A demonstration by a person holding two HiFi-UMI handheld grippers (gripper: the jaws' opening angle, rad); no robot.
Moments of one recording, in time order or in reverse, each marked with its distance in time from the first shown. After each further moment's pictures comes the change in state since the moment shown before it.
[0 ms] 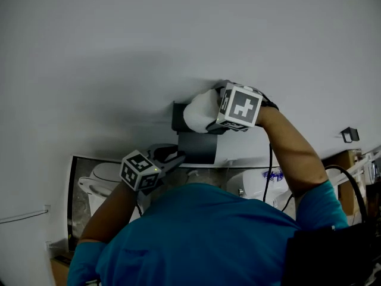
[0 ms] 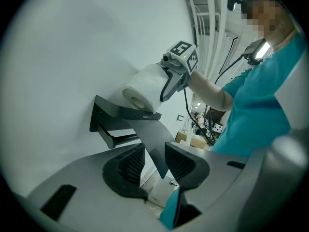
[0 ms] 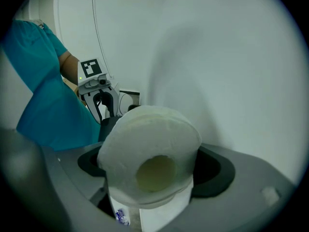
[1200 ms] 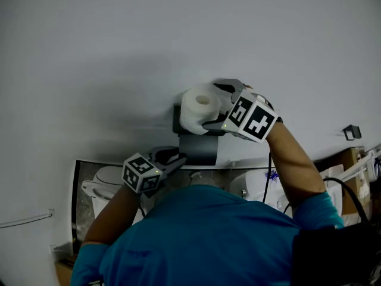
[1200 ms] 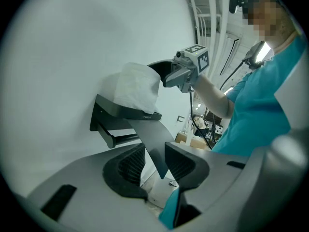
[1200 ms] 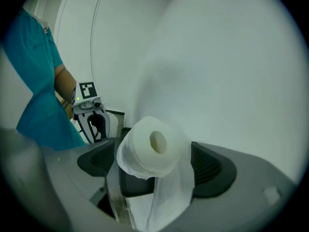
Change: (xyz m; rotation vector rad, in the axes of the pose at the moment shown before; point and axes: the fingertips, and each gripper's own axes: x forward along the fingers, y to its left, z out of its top) left arm 0.000 0.000 0.000 -0.015 -0.007 0.000; right arm -0.042 -0.004 0.027 0.068 -0.258 -0.194
